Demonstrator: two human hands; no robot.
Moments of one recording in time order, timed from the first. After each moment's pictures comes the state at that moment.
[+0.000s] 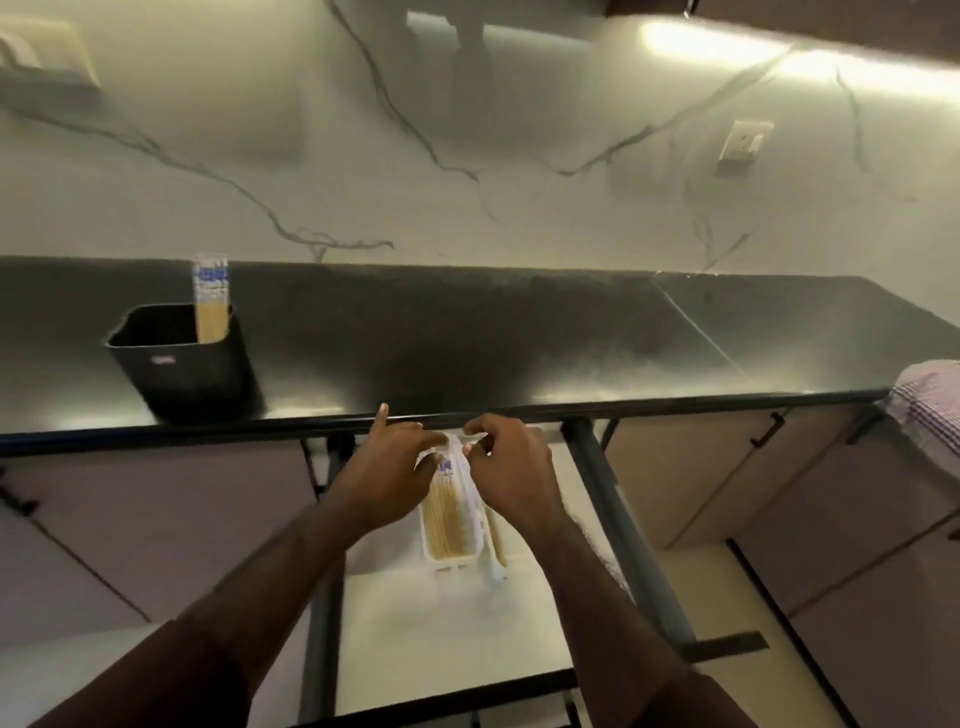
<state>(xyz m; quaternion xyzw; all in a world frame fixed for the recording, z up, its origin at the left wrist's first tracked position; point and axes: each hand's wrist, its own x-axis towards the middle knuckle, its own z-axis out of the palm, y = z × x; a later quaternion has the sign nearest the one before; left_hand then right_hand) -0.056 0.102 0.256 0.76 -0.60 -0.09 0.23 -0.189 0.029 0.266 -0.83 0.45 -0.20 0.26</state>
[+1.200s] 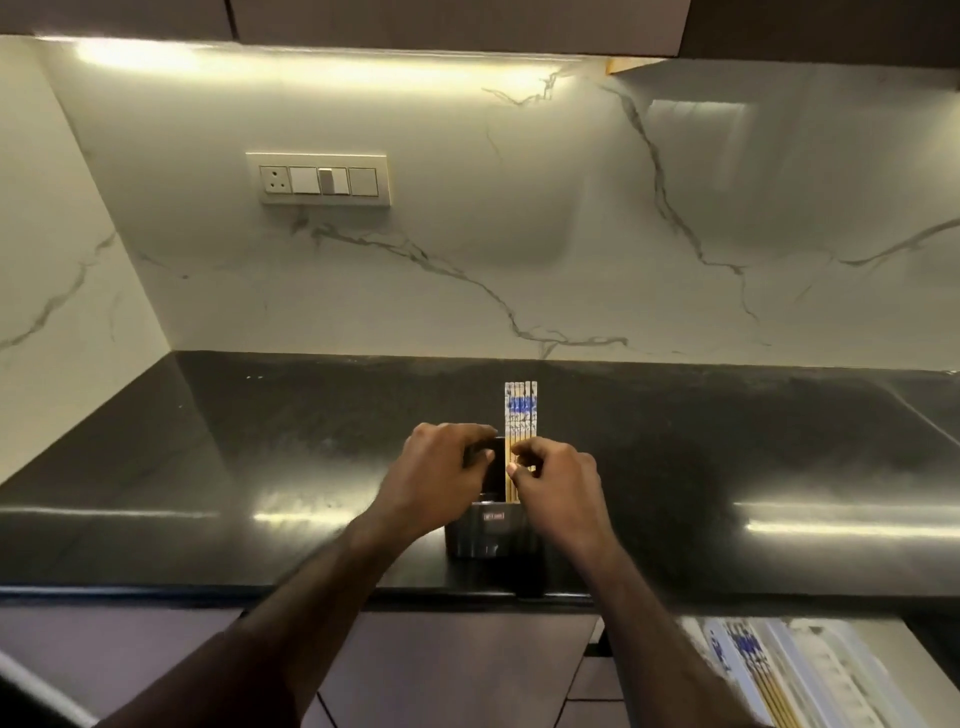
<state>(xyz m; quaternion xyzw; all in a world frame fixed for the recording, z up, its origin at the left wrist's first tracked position) 0.367 0.174 0.310 0.76 -0.55 -0.04 0.35 0.252 0.075 0.282 -0.84 0.37 -0.25 0.31</state>
